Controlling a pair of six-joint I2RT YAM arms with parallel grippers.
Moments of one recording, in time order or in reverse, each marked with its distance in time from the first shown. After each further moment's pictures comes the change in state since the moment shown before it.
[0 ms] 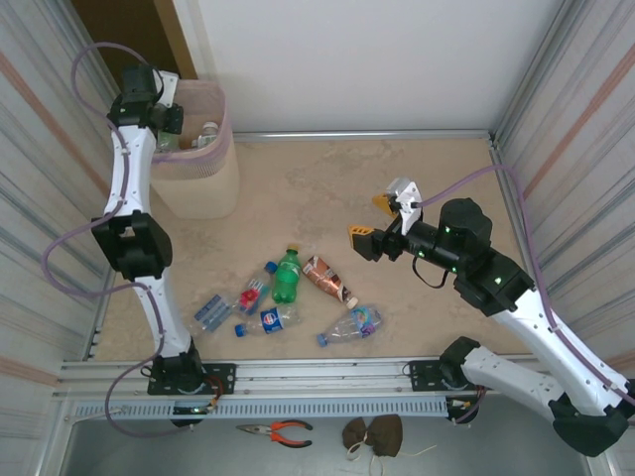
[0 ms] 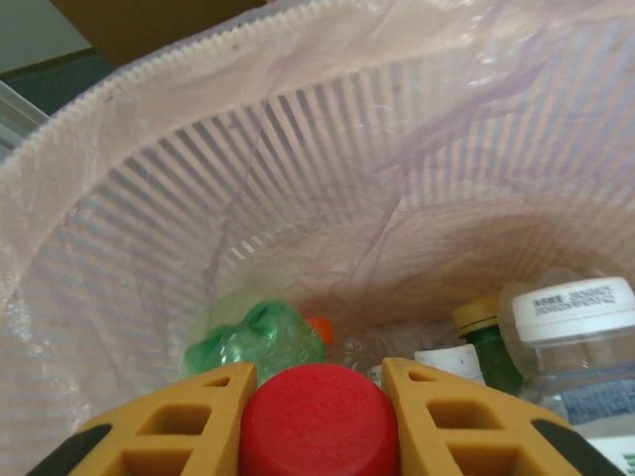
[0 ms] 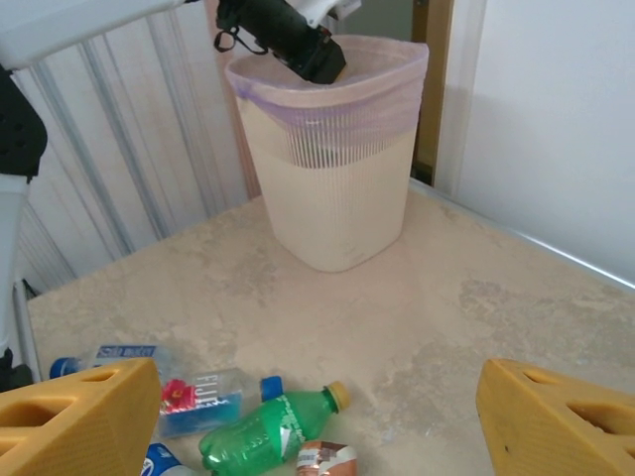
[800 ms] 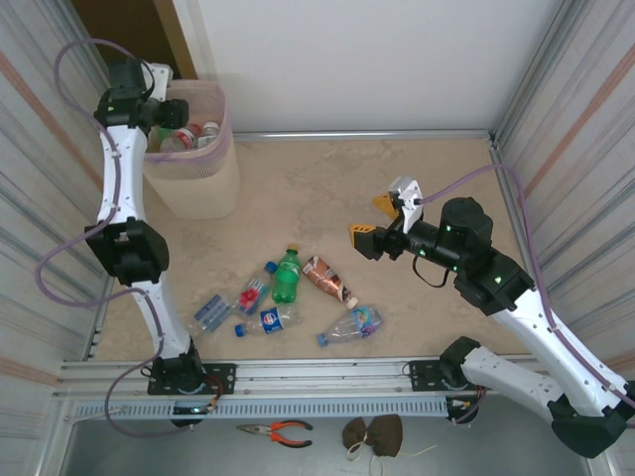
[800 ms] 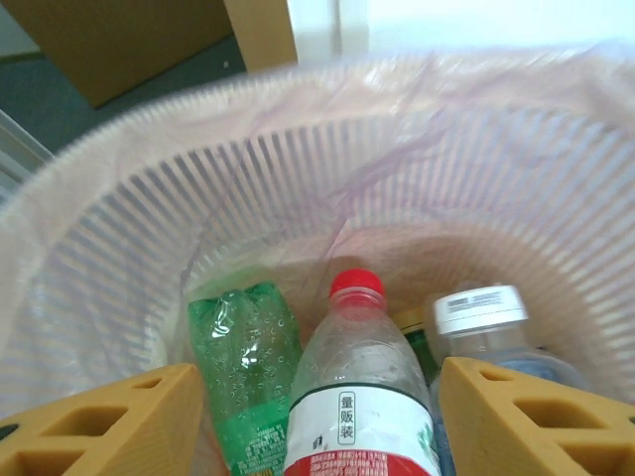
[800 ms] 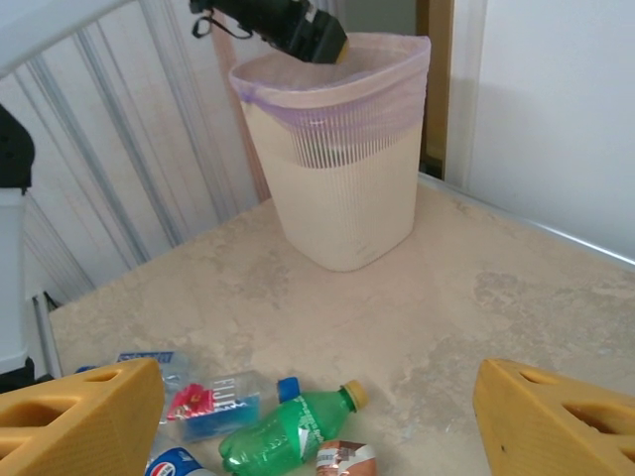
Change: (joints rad) left arm 0.013 -0.090 0.005 -0.041 0.151 -0.079; right arm -0.016 0.000 -0.001 0.004 -0.030 0.058
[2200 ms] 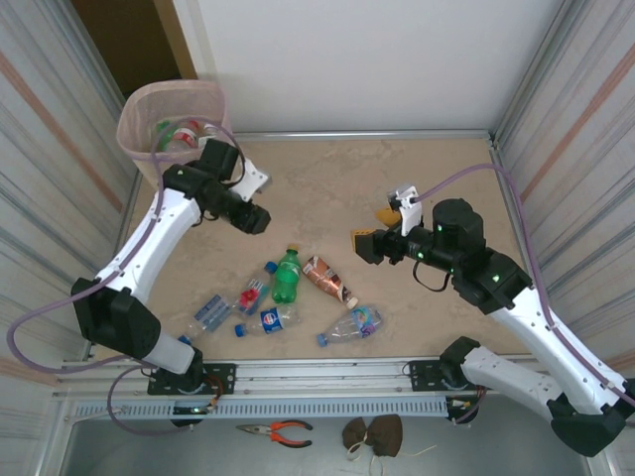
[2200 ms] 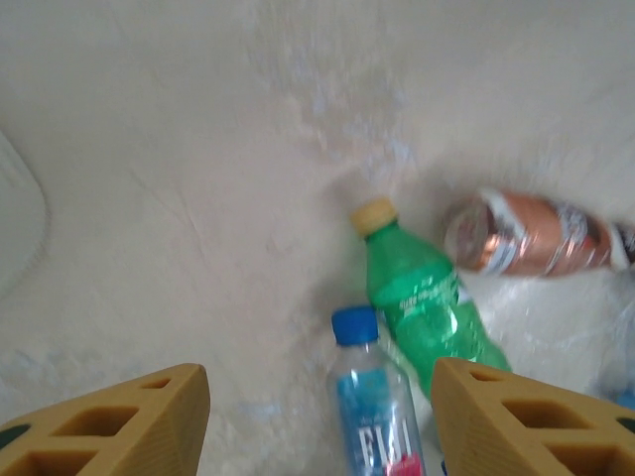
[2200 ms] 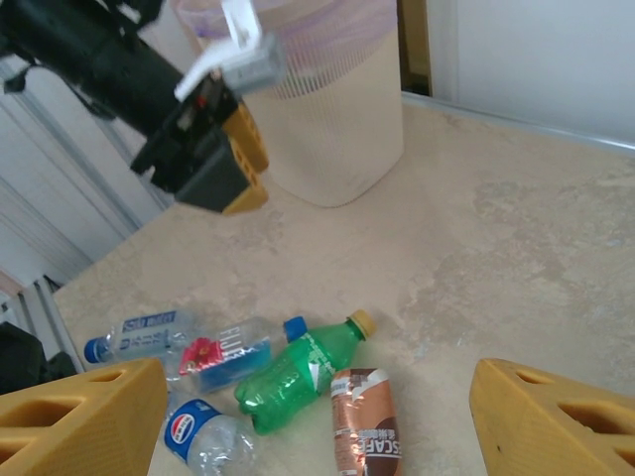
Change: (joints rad) left arm -0.477 -0.528 -0.826 -0.249 0.098 0.051; right arm 0.003 0.008 0.000 -0.136 0.039 0.106
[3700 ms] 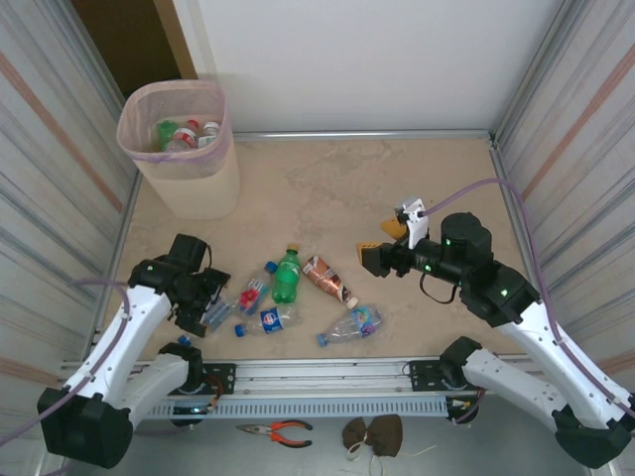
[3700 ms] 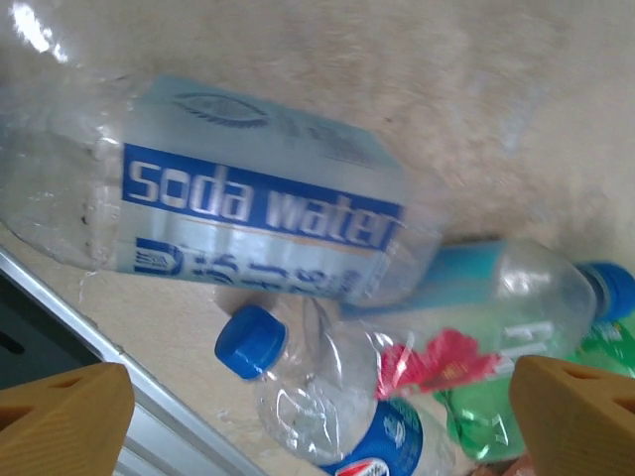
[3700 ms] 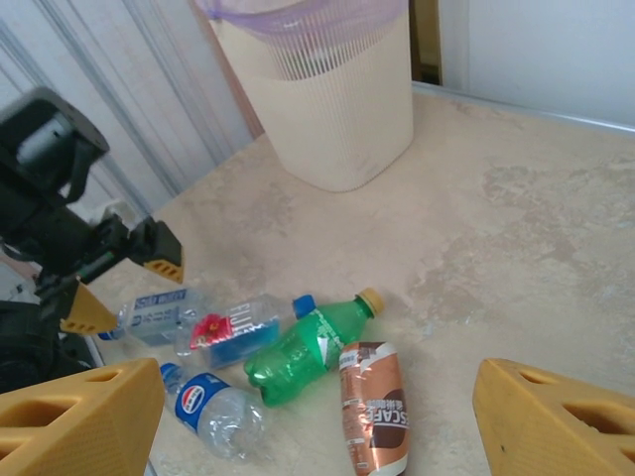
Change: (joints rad) left arm 0.122 -0.606 -0.766 -0.048 -0.071 -1.698; right arm -0.002 -0.101 -0.079 -0.014 -0.024 0.001
